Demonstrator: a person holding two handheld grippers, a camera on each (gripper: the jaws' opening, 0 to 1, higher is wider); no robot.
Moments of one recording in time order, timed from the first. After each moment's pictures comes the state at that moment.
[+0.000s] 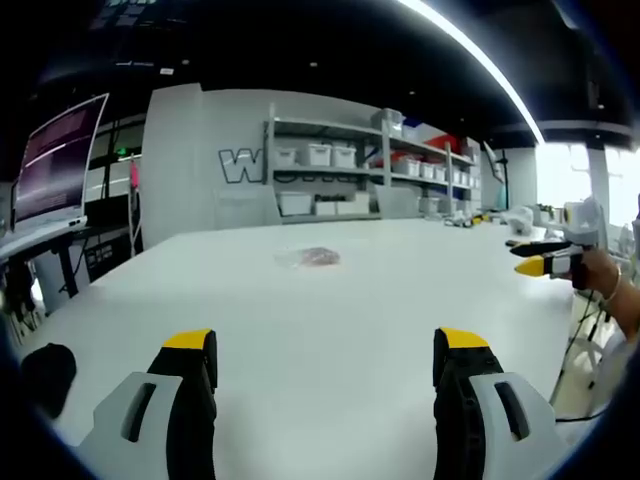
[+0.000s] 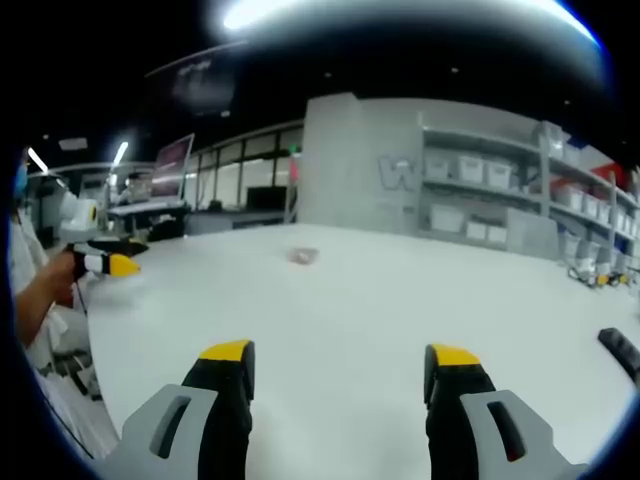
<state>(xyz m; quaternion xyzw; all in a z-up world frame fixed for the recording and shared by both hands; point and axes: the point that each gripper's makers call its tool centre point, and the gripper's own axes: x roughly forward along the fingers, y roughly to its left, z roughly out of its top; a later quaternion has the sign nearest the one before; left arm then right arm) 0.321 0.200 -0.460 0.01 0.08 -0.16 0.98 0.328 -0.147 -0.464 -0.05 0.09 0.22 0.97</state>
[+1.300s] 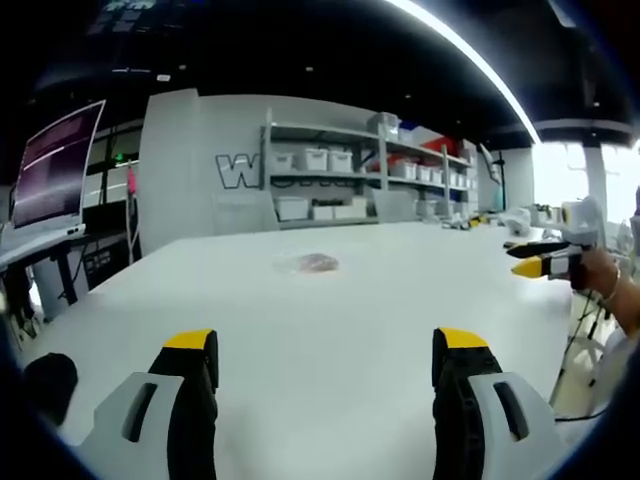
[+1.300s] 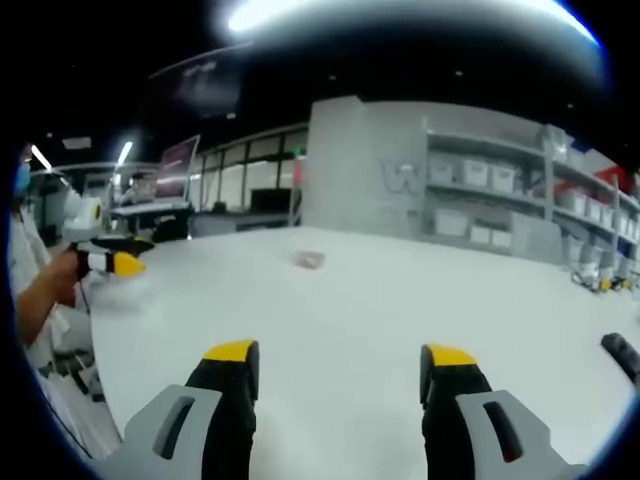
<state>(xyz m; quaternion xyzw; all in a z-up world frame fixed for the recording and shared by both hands) 0.321 0.199 -0.455 0.02 0.07 -0.17 0.98 0.326 -0.134 -0.461 -0.06 0.08 0.23 0.97</state>
